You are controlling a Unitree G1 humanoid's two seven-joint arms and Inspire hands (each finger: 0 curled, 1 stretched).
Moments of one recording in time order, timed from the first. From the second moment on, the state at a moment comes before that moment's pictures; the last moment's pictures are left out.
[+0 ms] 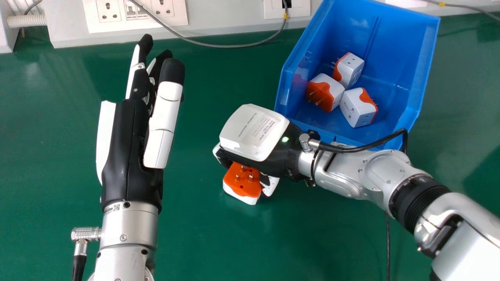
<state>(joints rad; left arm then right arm) 0.15 -0.03 -0.09 -0.65 0.17 0.25 0.09 -1.00 -0.25 0.87 1.05 -1.11 -0.47 -0.34</state>
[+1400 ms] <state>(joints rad) 0.09 0.03 0.05 -0.46 0.08 0.14 0.04 -0.52 -0.39 0.56 0.25 -0.91 -0.35 -0.03</state>
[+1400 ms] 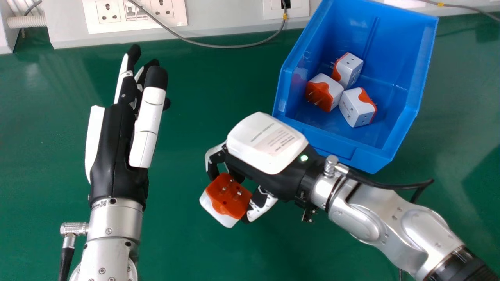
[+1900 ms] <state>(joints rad) 0.07 0.06 0.07 -0.35 0.07 0.04 0.02 -0.31 -0.40 0.38 -0.07 -0.83 -0.19 0.08</state>
